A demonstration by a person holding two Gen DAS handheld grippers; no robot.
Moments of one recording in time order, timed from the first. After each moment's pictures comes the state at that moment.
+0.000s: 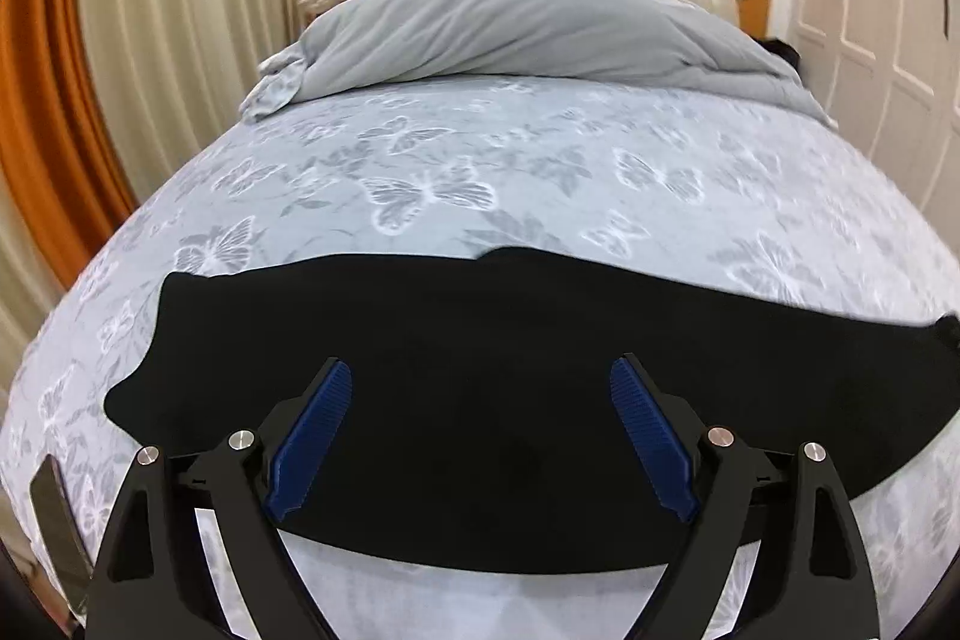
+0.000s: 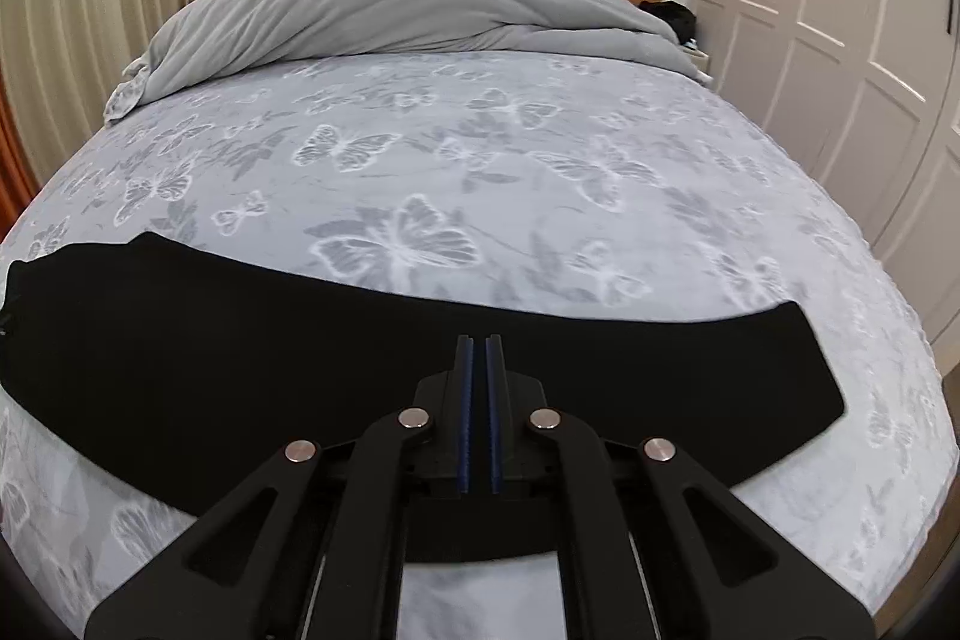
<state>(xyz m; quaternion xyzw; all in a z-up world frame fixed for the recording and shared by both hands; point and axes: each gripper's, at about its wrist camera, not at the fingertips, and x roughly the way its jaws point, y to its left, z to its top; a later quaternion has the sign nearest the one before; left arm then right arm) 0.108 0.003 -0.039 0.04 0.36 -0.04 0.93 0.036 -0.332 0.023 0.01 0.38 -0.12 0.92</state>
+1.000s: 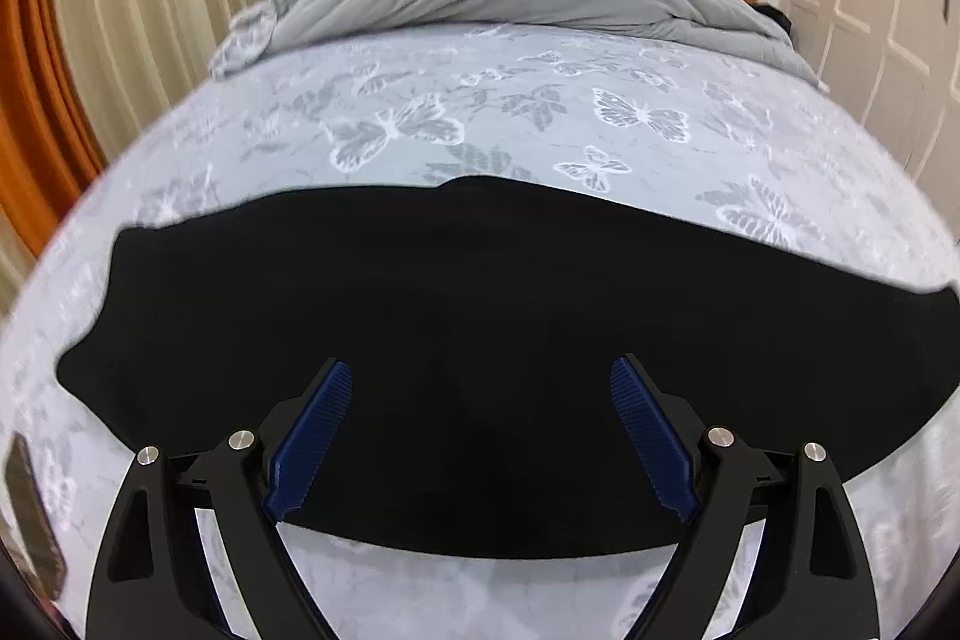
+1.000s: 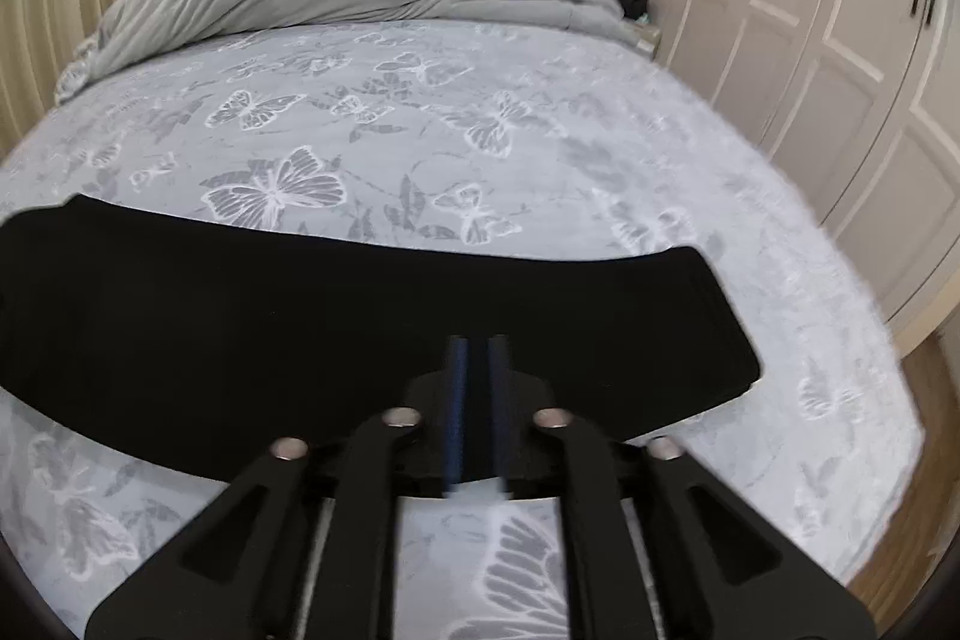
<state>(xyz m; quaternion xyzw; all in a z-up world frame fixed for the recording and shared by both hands) 0.123 0.010 -0.071 0.00 0.42 -0.06 0.91 0.004 -0.412 0.008 0.03 0.41 -0.17 0.90</state>
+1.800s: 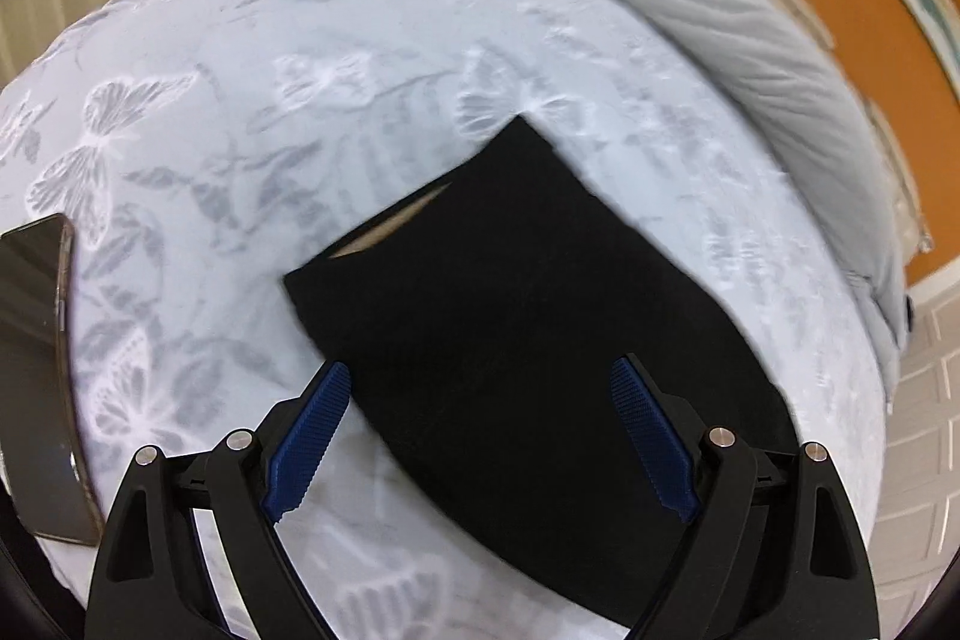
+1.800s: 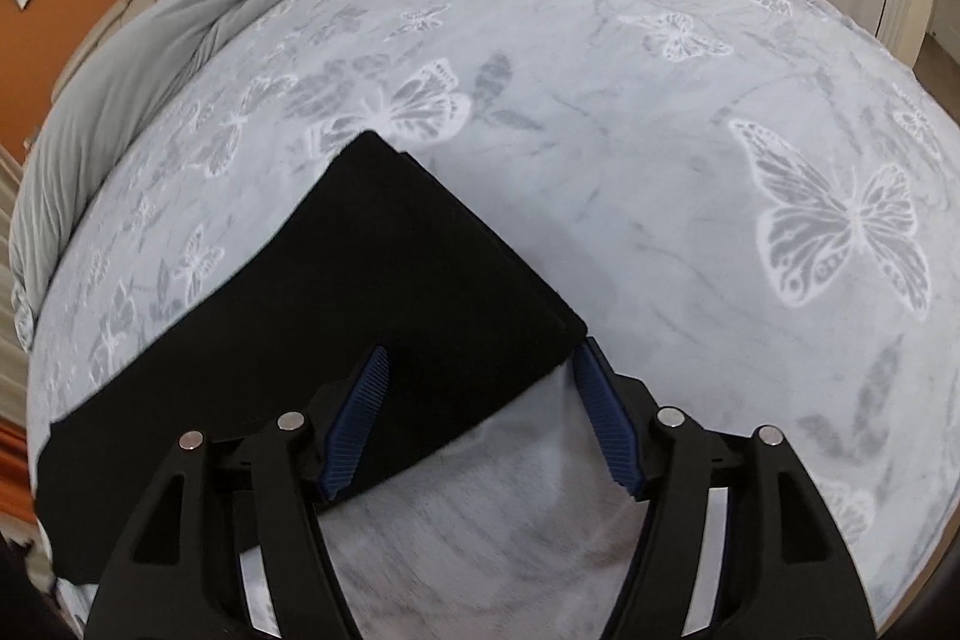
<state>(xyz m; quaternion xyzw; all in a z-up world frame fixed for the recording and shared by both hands) 0.147 0.278 -0.090 -0.31 0.46 0.14 0.82 -0.022 -0.599 -0.060 0.30 0.42 -0.25 0.82</state>
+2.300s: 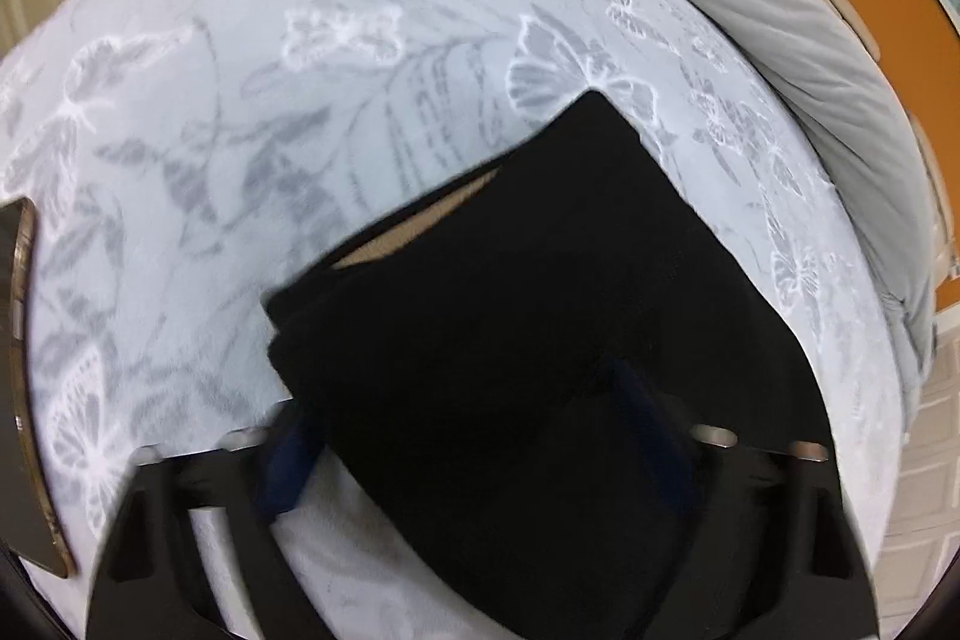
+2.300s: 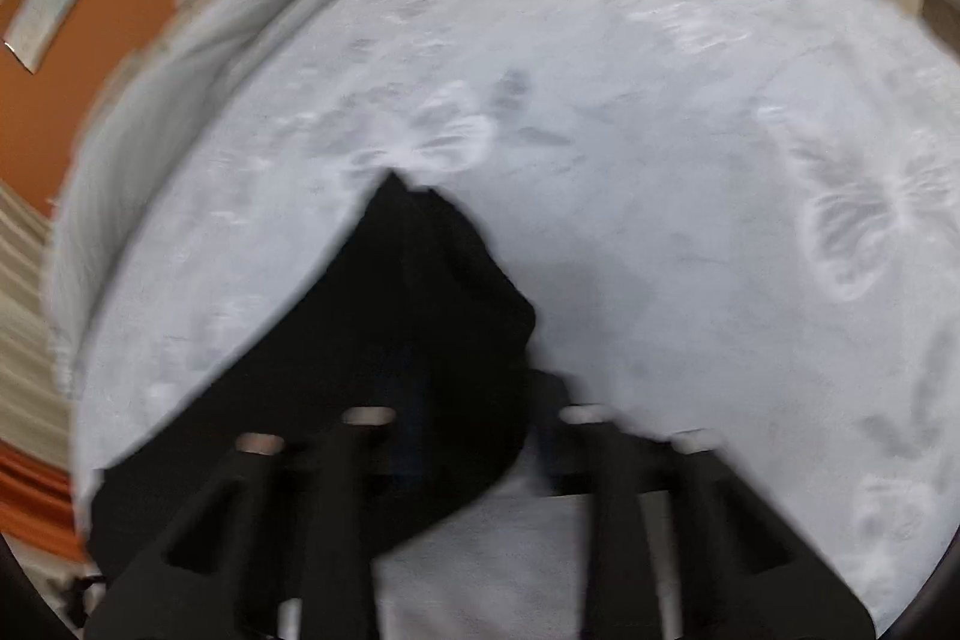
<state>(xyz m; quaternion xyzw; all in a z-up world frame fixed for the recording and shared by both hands) 0.176 0.279 -0.117 -0.31 0.47 0.19 0.81 -0.013 -0.598 -0.053 0.35 0.37 -0.23 0.83</state>
